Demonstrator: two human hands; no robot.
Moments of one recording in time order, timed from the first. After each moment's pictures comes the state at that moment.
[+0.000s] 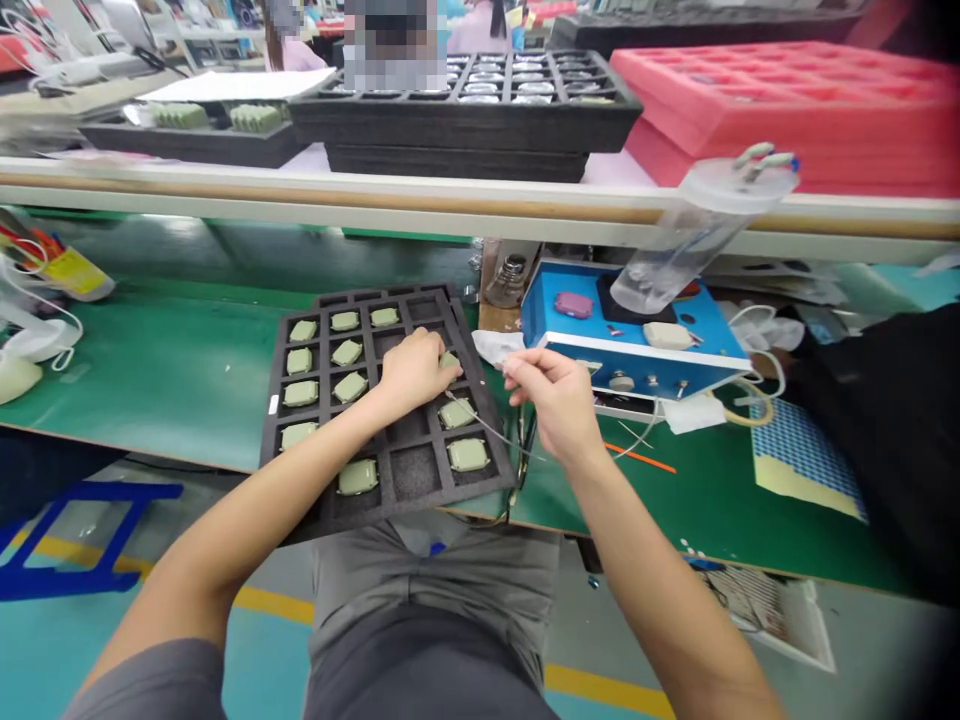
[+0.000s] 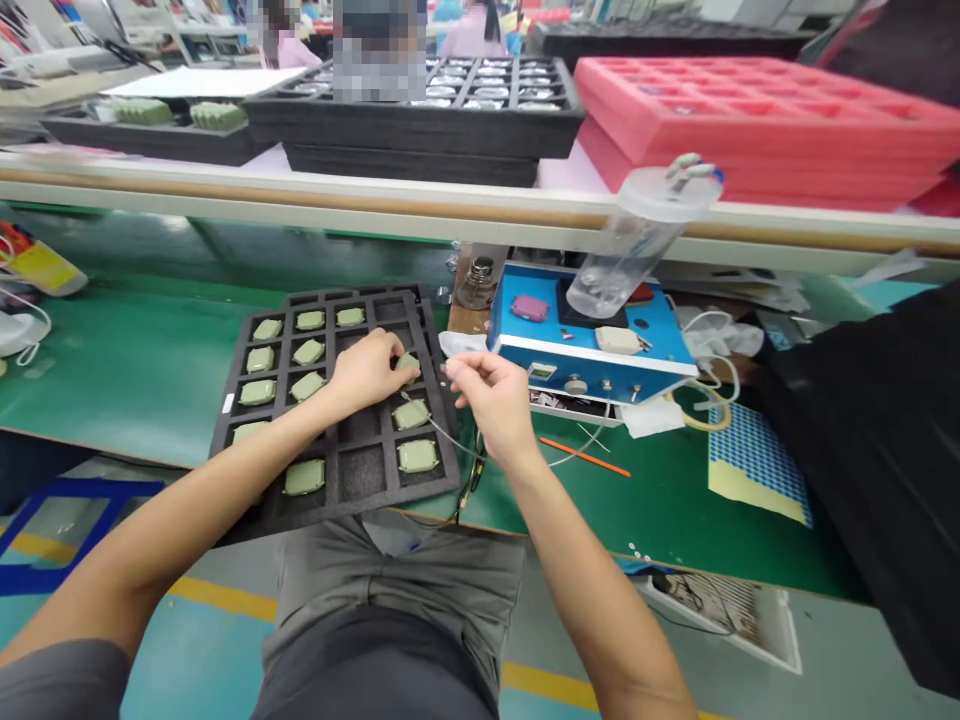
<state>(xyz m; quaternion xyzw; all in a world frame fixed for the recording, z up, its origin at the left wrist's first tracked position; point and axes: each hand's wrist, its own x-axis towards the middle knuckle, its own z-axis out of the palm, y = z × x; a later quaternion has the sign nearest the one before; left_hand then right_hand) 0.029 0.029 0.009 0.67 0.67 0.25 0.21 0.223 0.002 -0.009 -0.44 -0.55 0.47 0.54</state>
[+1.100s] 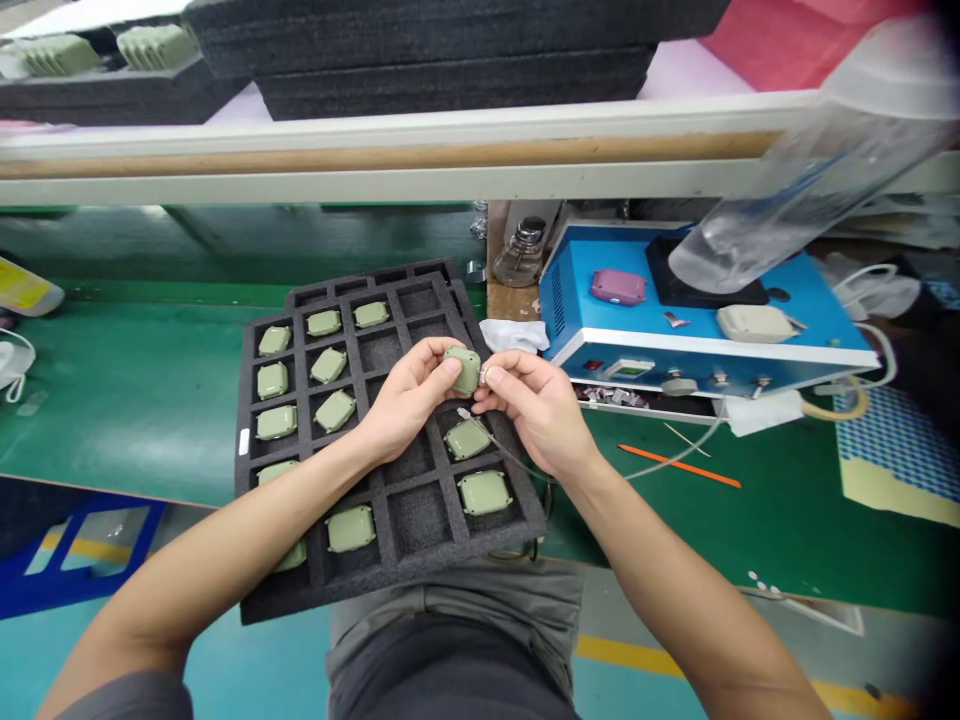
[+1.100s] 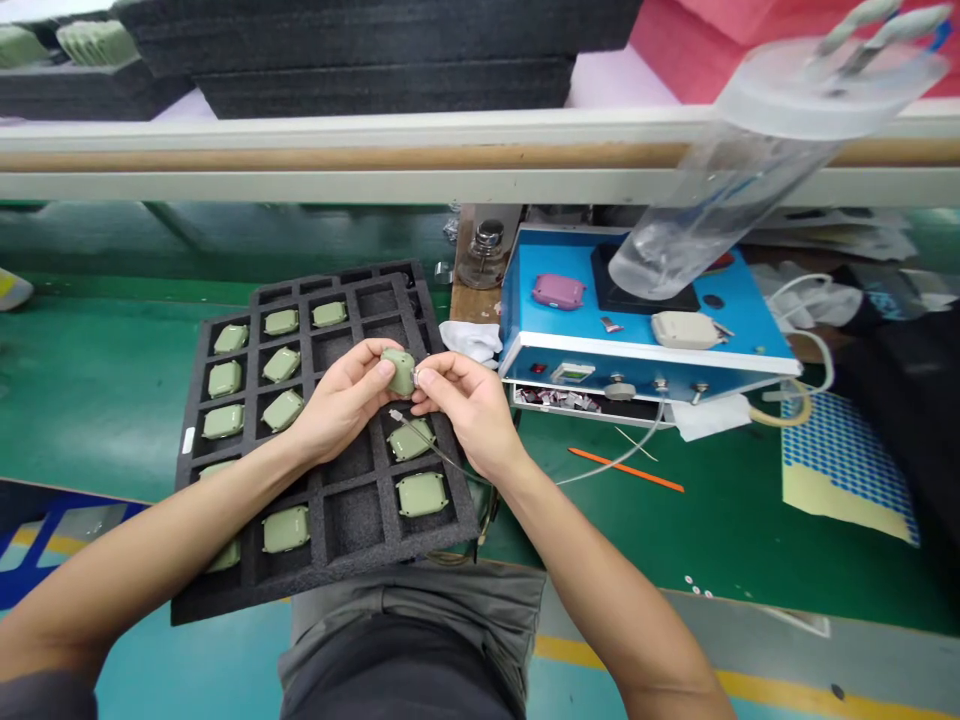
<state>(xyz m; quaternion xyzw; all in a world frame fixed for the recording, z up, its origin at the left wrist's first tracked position) 0.029 0.021 -0.007 0.42 0.38 0.51 0.65 0.194 0.029 -0.031 -0.33 -0.43 0.67 0.51</state>
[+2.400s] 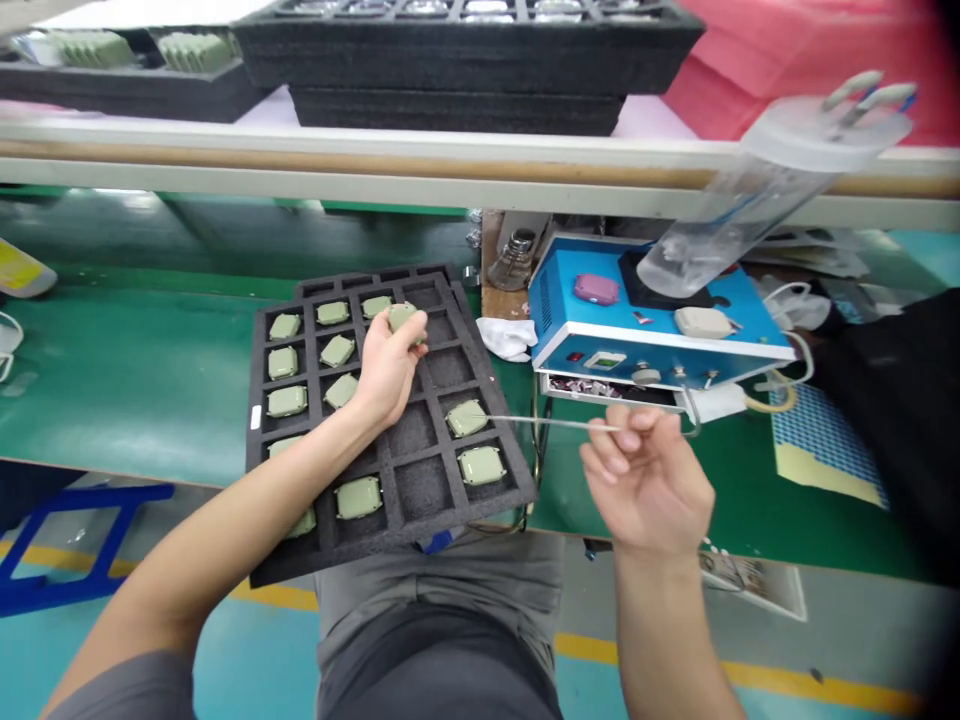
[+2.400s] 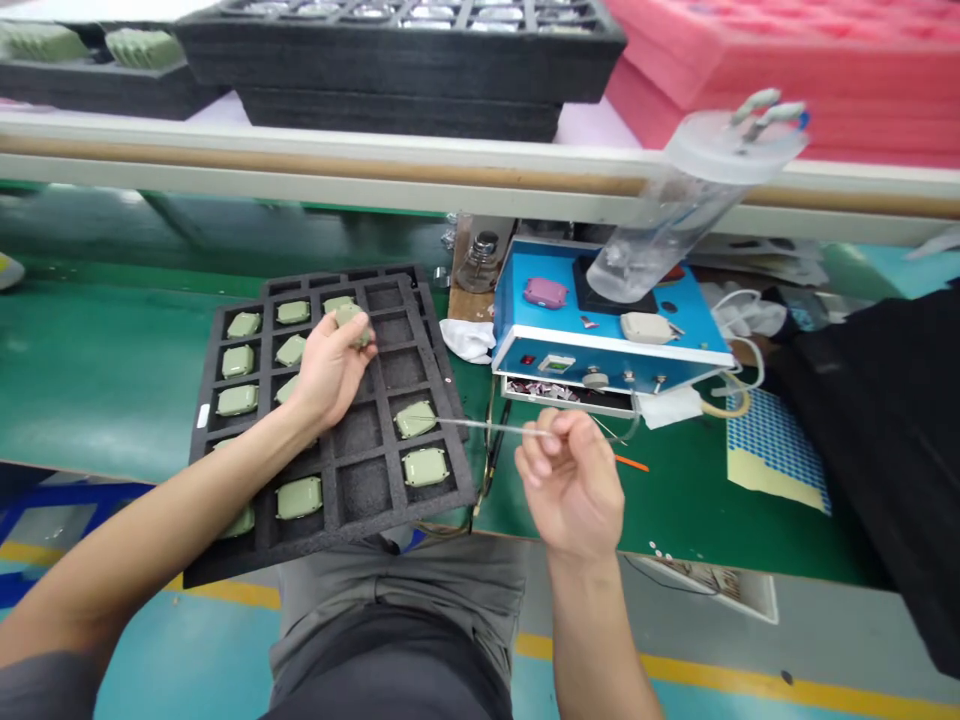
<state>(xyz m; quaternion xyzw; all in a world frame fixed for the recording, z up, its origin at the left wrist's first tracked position) 0.025 0.029 0.004 0.29 0.42 0.67 0.54 0.256 -0.055 -0.022 -0.32 -0.29 0.61 0.66</state>
